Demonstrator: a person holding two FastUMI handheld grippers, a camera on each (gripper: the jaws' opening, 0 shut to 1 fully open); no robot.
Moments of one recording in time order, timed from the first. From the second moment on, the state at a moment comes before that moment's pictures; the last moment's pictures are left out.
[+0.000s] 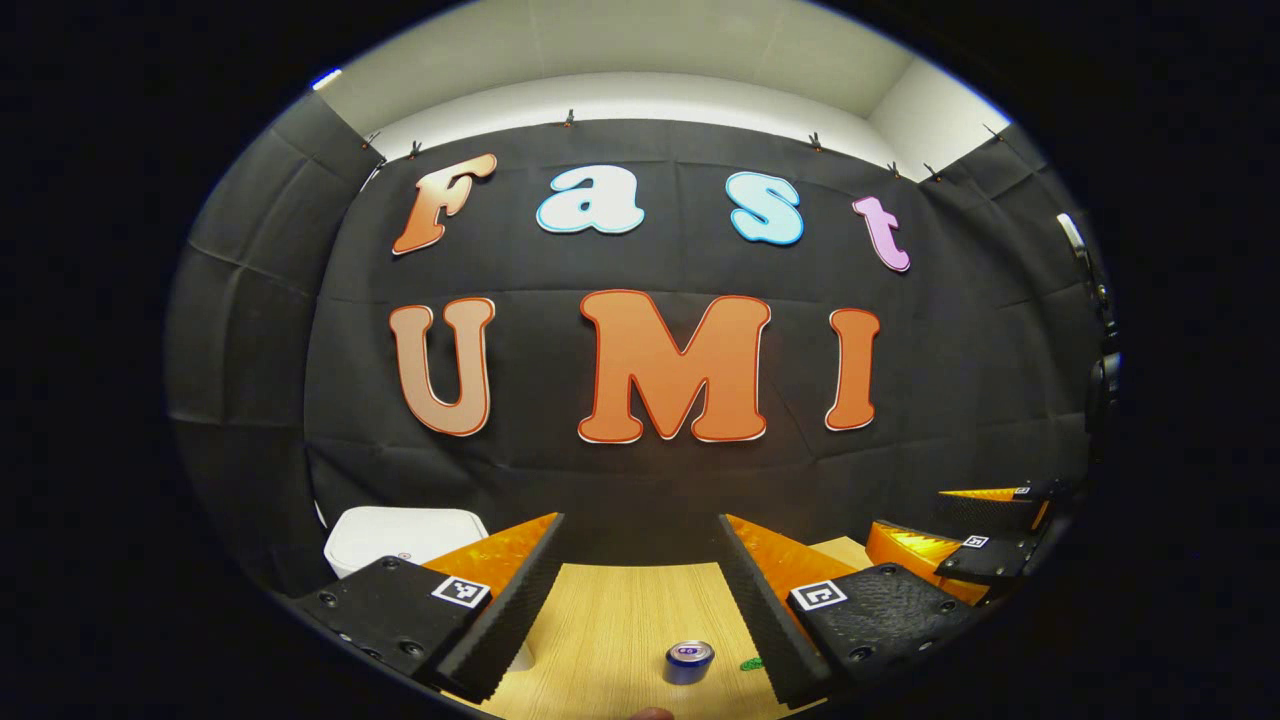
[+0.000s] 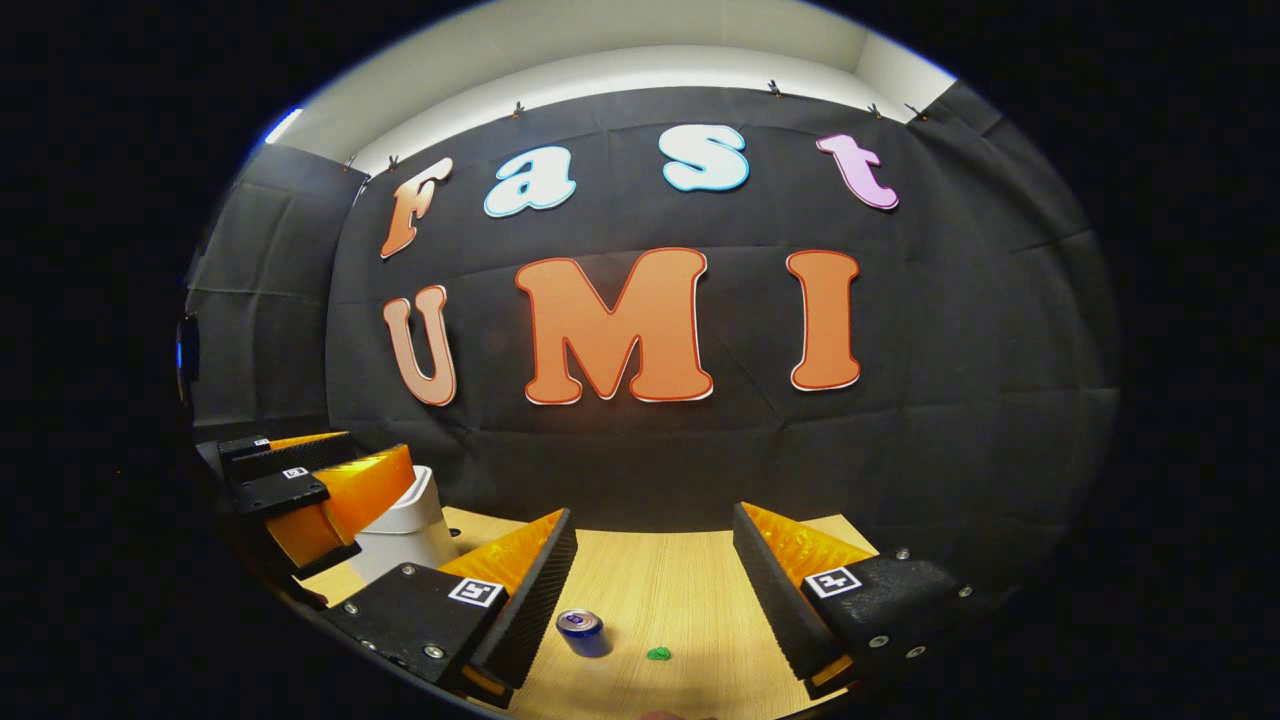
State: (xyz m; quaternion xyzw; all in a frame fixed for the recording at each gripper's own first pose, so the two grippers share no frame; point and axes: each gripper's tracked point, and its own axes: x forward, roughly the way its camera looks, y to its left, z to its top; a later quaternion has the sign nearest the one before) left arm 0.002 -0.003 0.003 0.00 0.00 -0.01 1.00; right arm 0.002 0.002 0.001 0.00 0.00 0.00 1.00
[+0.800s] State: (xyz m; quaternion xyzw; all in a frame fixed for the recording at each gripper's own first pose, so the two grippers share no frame) left arm 0.008 -0.001 -0.002 0.00 0.00 0.00 1.00; right arm 0.007 0.001 -0.004 0.00 0.01 0.00 1.00
